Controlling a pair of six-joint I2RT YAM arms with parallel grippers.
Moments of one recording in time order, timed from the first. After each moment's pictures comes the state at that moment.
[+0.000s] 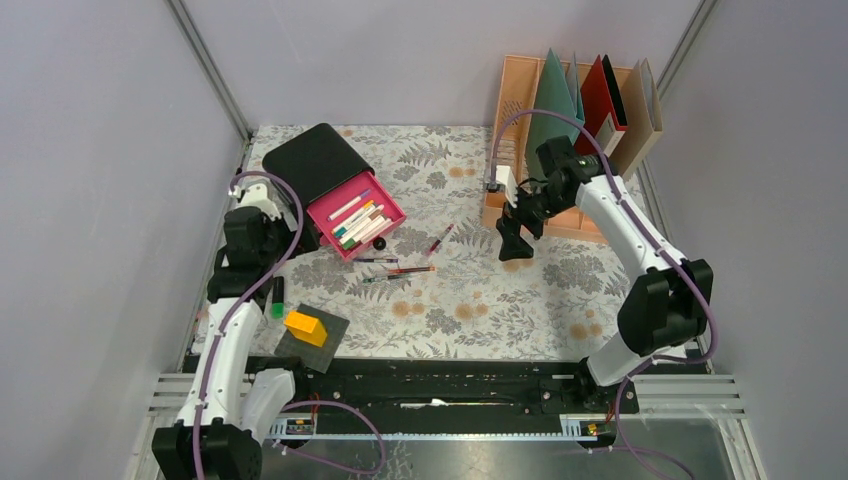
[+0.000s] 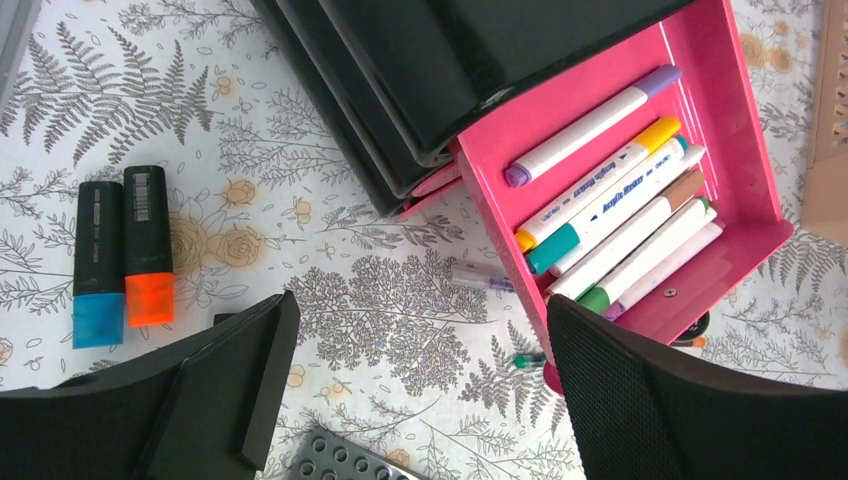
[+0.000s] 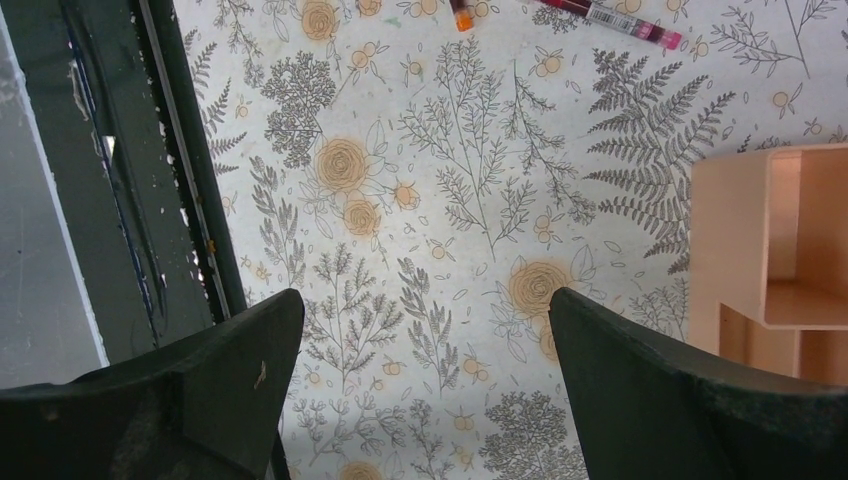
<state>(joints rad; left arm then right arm) 0.06 0.85 0.75 -0.41 0.07 -0.25 0.28 1.61 1.48 -1.18 -0.73 -0.92</state>
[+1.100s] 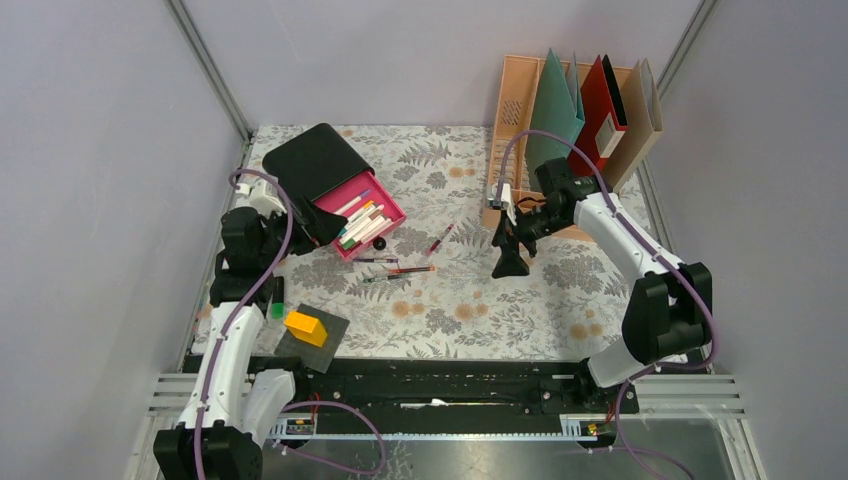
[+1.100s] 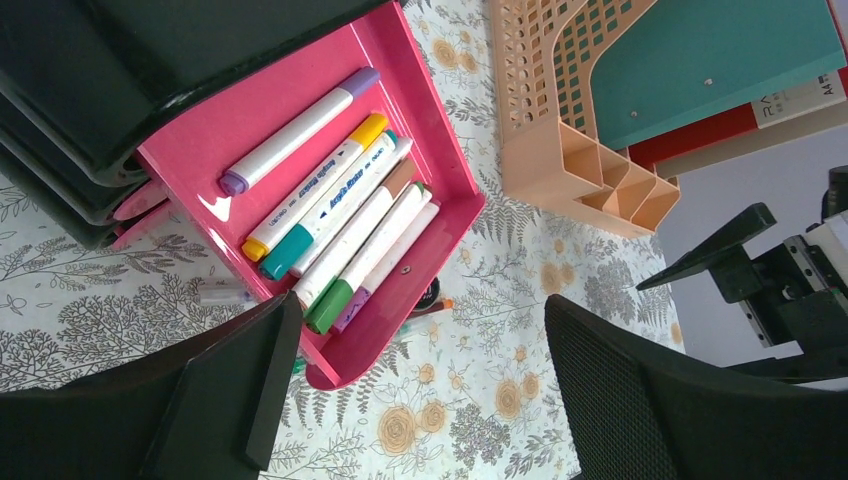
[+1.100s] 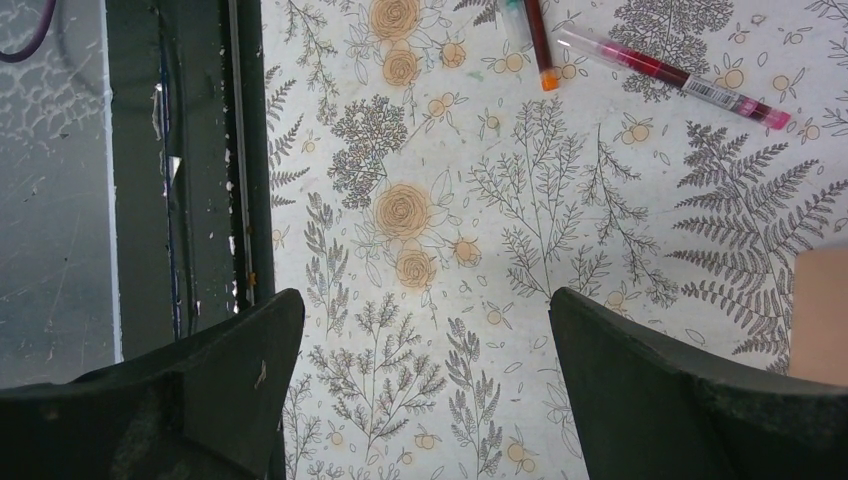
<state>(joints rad) 0.06 0.83 0.70 -0.23 0.50 -0.54 0.28 1.54 1.26 -1.05 -0.92 -0.97</state>
